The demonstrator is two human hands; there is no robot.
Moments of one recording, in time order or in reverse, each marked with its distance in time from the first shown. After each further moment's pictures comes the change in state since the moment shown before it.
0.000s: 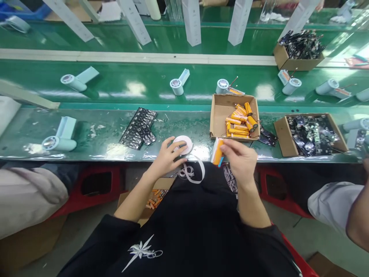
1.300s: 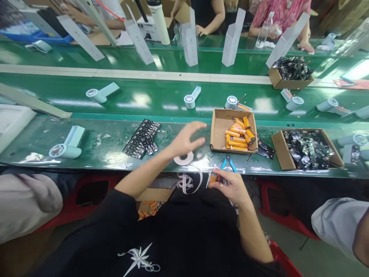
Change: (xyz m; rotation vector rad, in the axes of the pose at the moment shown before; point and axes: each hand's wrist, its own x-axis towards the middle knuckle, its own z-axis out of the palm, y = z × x) left_hand 0.143 -0.005 -0.002 -0.379 -0.045 -0.082; right_hand -0.030 0.034 -0.037 -0.242 -0.554 -0.122
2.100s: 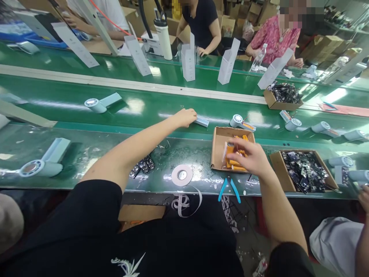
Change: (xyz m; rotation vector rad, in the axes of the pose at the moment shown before) left_hand 0.149 -0.134 -0.051 0.665 -0.503 -0.120; right_hand 0.162 -0.029 -0.081 -0.163 0.004 -0.131
